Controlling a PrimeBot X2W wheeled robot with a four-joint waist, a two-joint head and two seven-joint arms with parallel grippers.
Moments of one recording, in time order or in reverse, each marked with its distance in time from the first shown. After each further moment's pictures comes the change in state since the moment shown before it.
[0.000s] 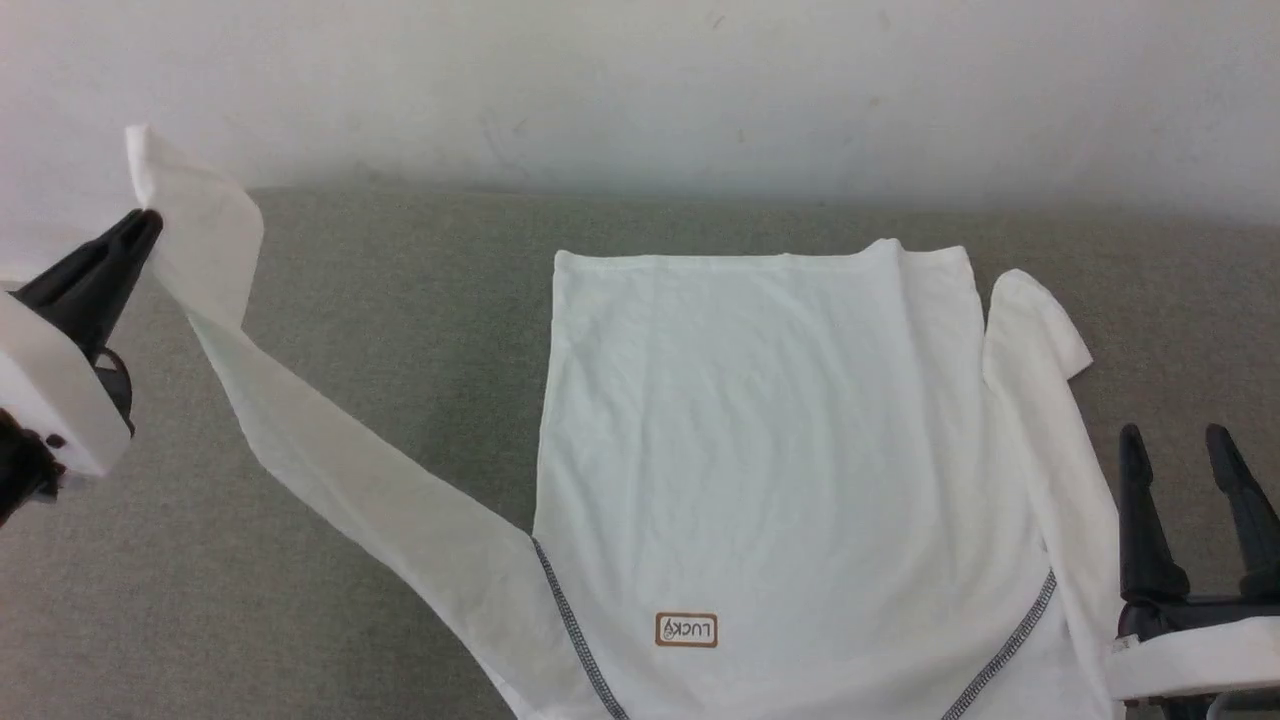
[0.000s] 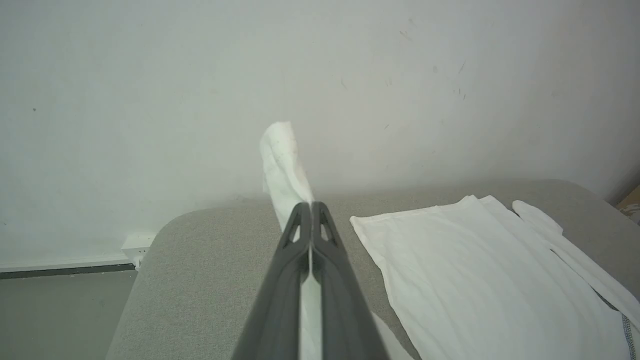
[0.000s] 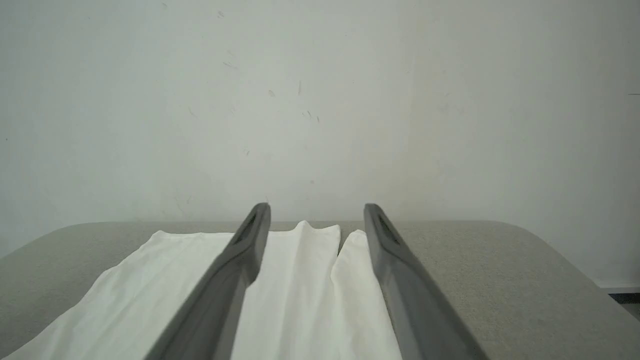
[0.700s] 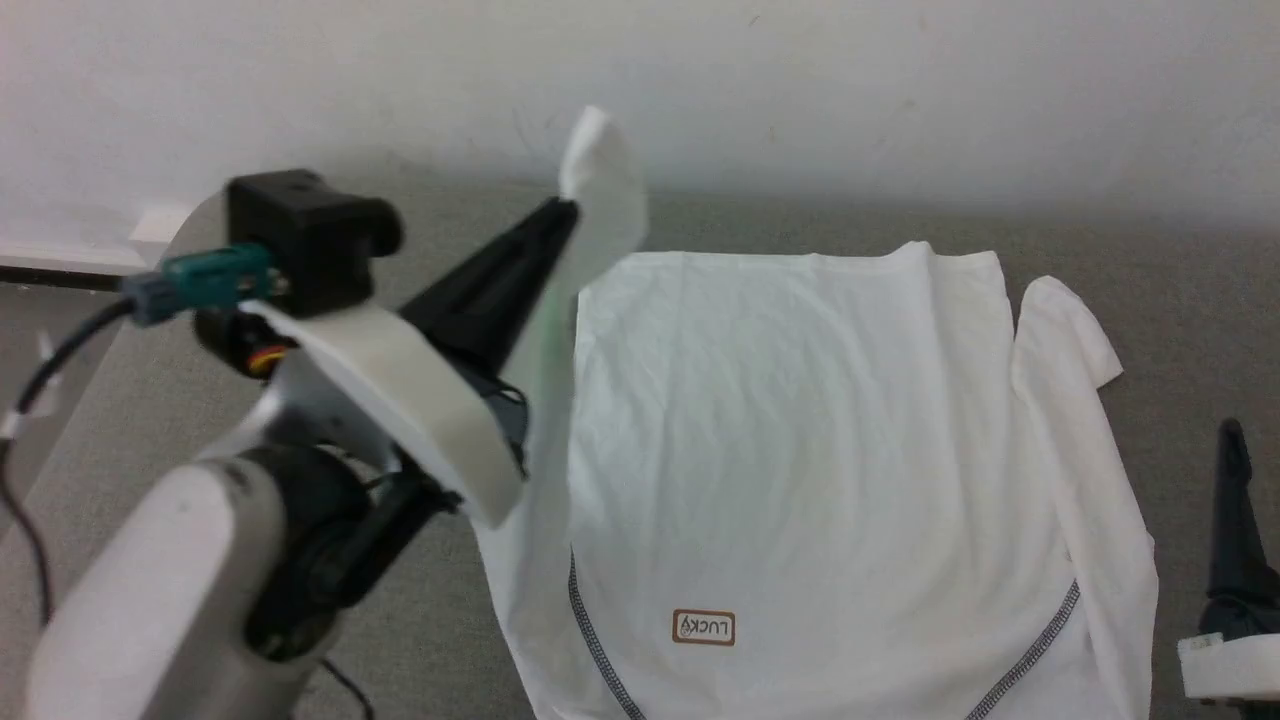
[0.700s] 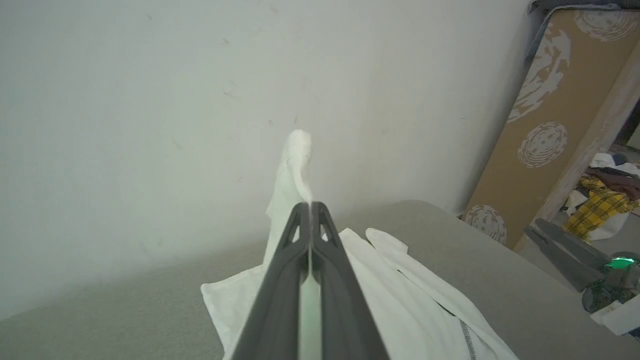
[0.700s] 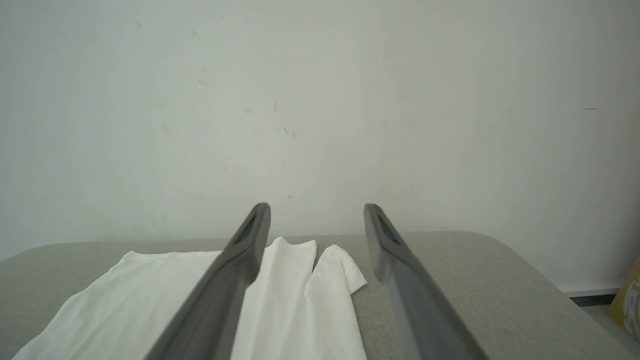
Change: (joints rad) left arm -0.135 -0.300 -0.299 -0.241 0.130 0.107 -0.022; right arm 0.014 0.000 -0.106 -0.042 0.014 0.000 0.001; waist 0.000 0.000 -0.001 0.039
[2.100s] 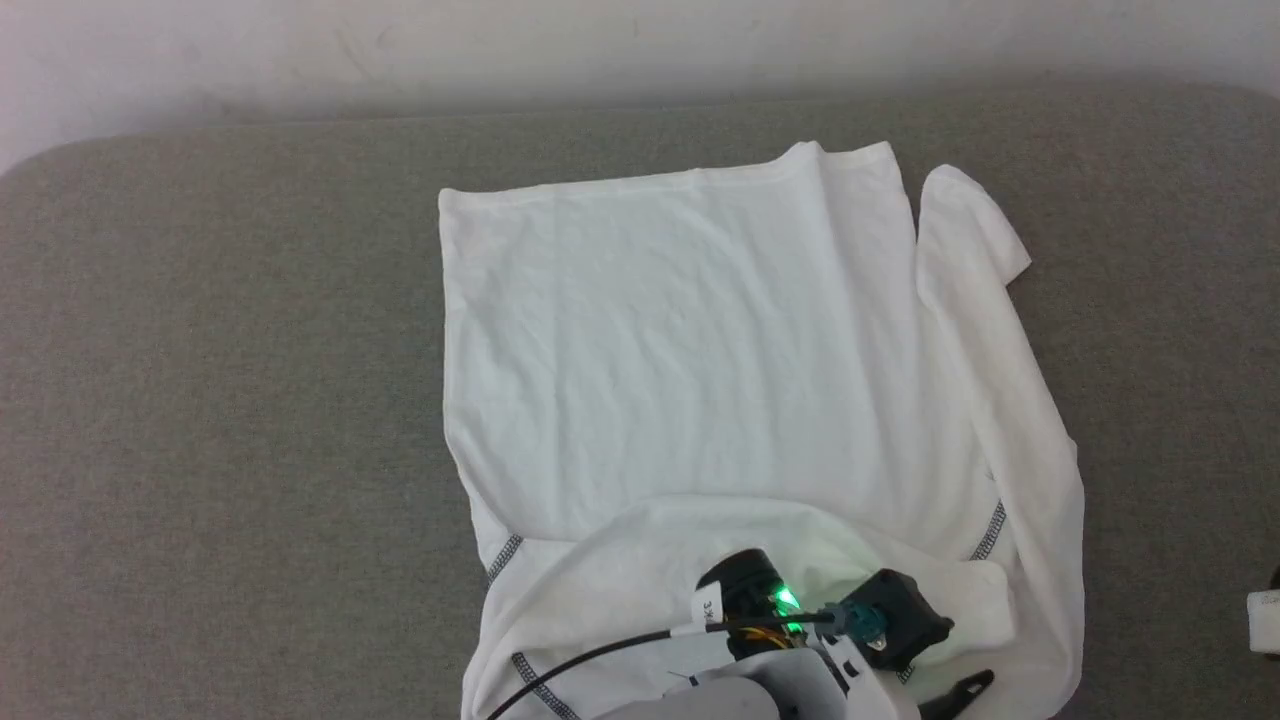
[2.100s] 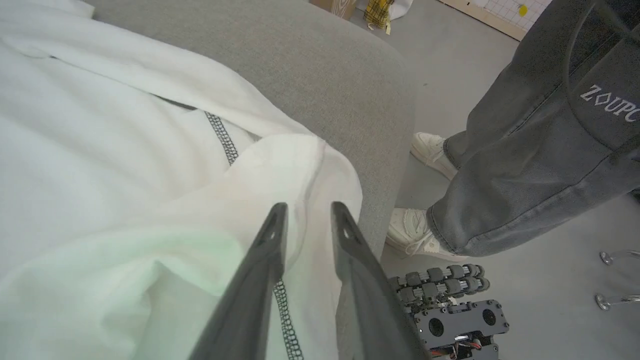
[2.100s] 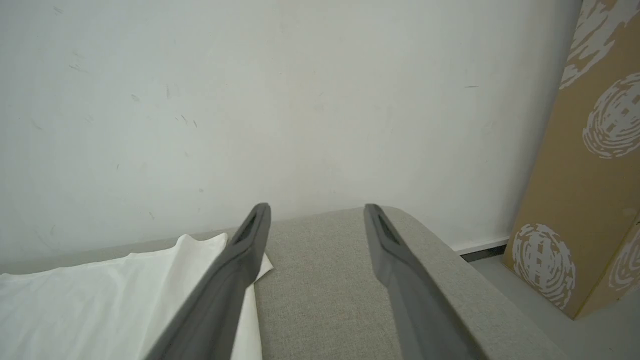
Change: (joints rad) left arm -0.074 -0.497 -0.815 0.810 0.161 -0.196 -0.337; right arm -0.078 -0.001 -0.105 -0.020 0.030 0.000 0.016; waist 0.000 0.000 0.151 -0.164
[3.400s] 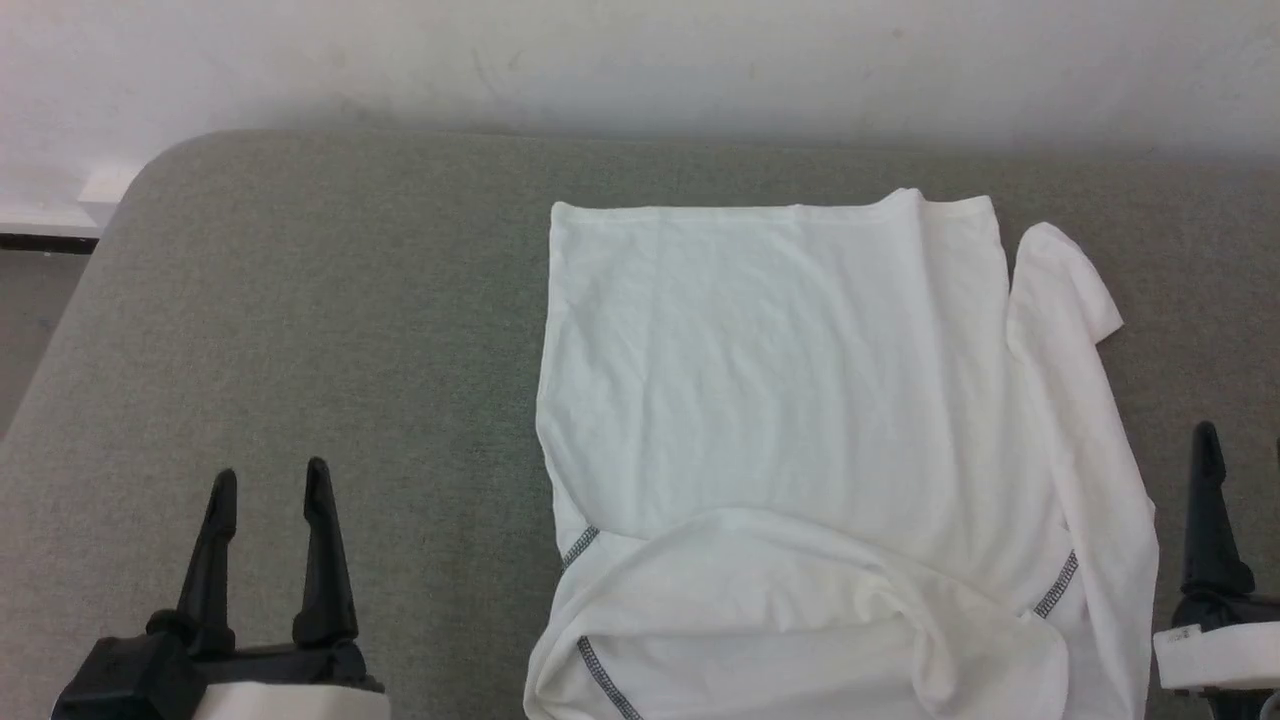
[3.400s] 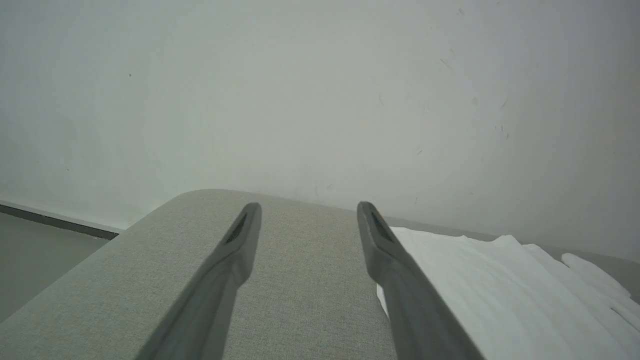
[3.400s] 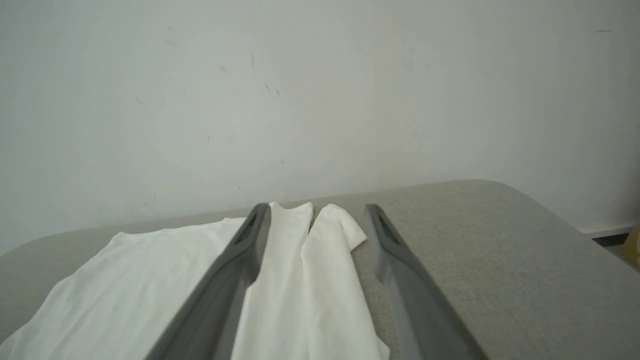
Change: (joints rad) left arm 0.749 0.313 1.067 -0.702 0.178 0.360 -0.363; right arm 0.044 0.001 0.113 0.109 0.042 0.000 -0.040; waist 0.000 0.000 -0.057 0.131
